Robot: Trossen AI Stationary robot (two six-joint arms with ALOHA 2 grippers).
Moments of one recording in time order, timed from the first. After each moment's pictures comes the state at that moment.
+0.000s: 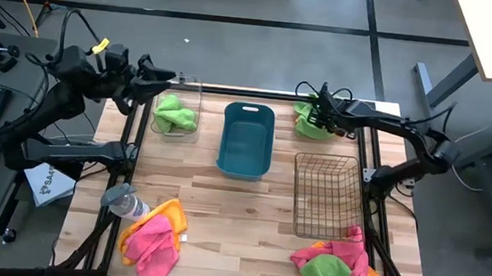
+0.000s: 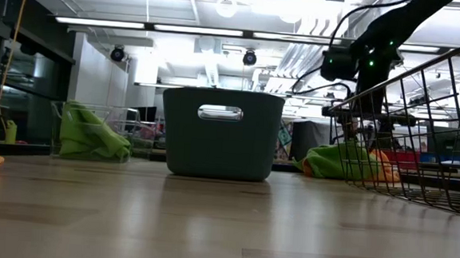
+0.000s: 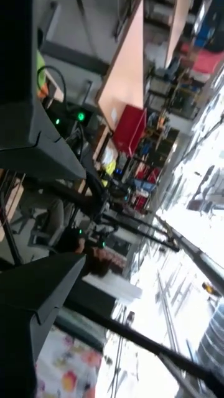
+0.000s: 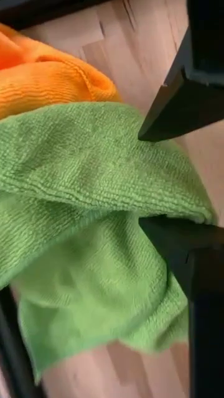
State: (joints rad) left arm 0.49 0.77 1.15 -0.17 0.36 -0.48; right arm -0.69 1.45 0.88 -0.74 0.30 1.12
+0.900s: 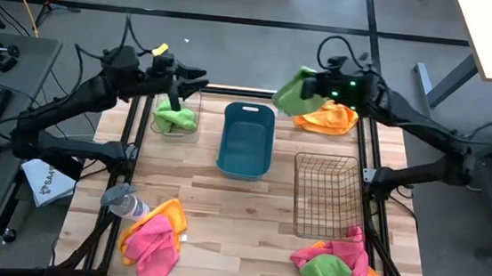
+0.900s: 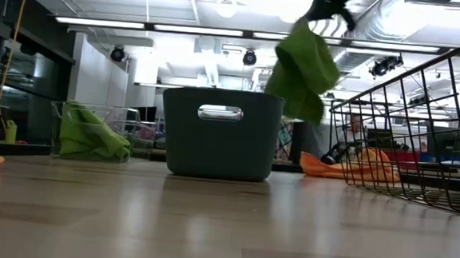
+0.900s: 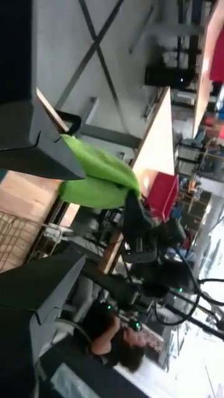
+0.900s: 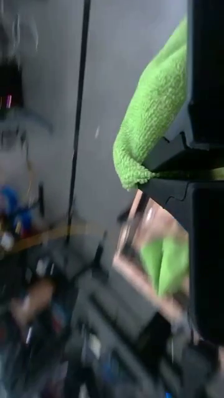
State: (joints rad) left arm 0.47 0.98 1.15 -0.21 0.15 -0.31; right arm -0.45 1.25 1.34 -0.42 0.25 0.52
